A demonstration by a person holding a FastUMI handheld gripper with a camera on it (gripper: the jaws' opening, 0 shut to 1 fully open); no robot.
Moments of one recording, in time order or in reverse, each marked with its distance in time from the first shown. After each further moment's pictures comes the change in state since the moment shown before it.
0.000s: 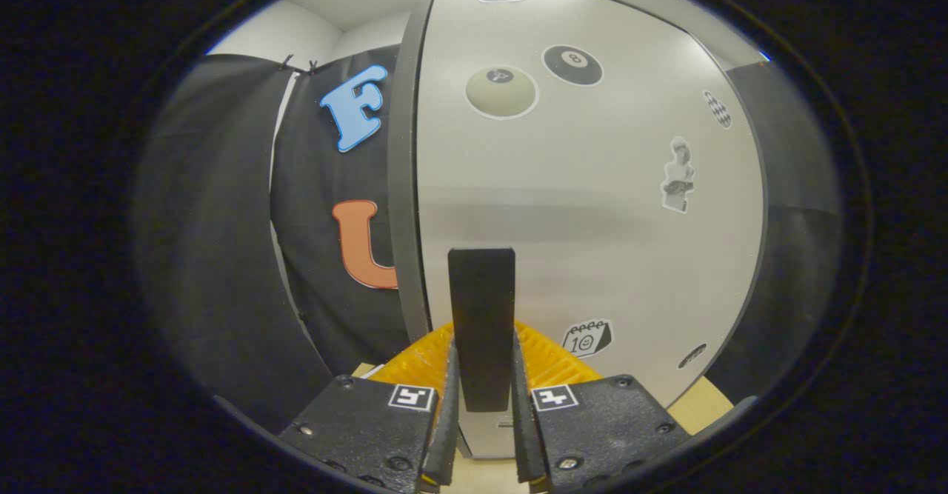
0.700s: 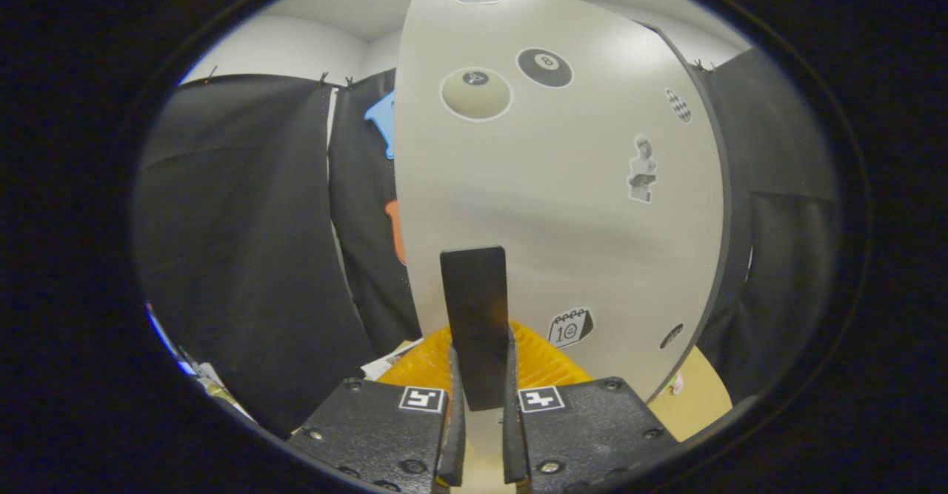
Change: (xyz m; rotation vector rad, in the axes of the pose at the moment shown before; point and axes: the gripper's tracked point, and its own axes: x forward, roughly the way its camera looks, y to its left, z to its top) arm -0.102 -0.015 -0.004 -0.006 0.012 0.219
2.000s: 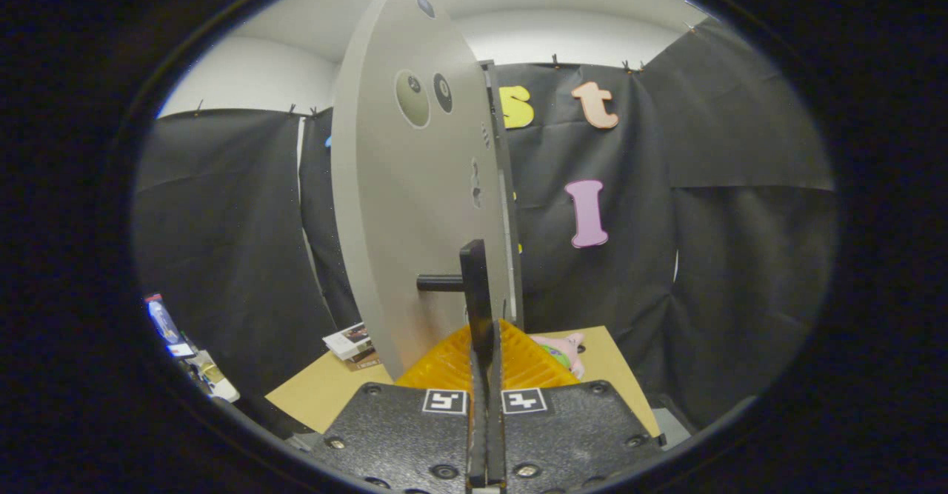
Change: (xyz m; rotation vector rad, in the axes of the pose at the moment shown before) arm -0.109 -0.134 -0.002 0.047 -0.025 -0.109
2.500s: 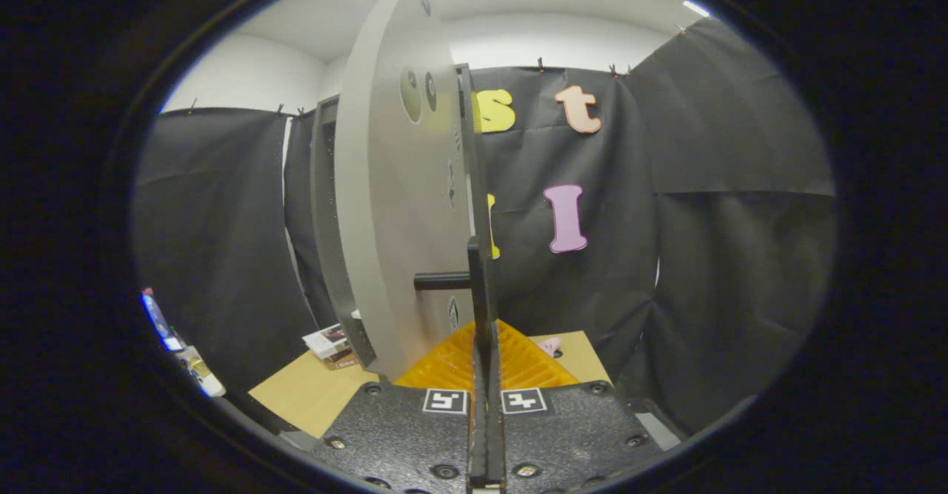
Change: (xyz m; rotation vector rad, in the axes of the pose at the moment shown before) arm -0.002 -0.042 0.002 -0.027 -0.023 -0.049
